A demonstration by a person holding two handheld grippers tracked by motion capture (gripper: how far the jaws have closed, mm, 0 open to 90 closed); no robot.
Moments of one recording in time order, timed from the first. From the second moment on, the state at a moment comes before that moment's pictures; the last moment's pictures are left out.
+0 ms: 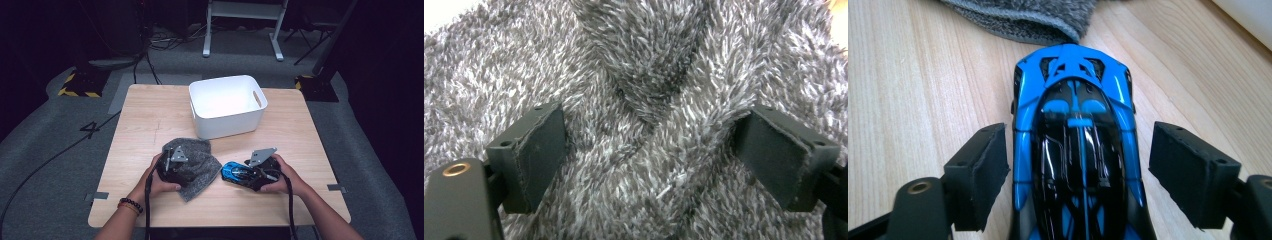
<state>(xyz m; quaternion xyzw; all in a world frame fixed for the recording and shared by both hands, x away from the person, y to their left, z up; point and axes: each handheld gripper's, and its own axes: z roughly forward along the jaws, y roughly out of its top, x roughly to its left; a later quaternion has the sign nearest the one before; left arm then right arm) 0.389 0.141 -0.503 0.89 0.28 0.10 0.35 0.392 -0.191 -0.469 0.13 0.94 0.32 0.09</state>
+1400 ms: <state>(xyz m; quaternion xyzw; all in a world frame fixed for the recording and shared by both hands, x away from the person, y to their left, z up) 0.389 0.141 -0.504 0.89 0.28 0.10 0.35 0.419 -0.126 -0.481 0.17 0.96 0.24 0.05</state>
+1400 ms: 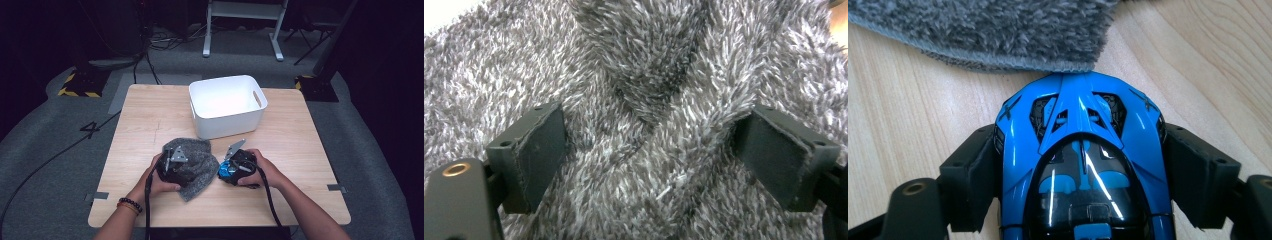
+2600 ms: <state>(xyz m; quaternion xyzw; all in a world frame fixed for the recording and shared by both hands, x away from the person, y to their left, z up) 0.390 0.140 -0.504 0.89 0.28 0.10 0.35 0.405 -0.147 -0.457 0.15 0.93 0.32 0.06</state>
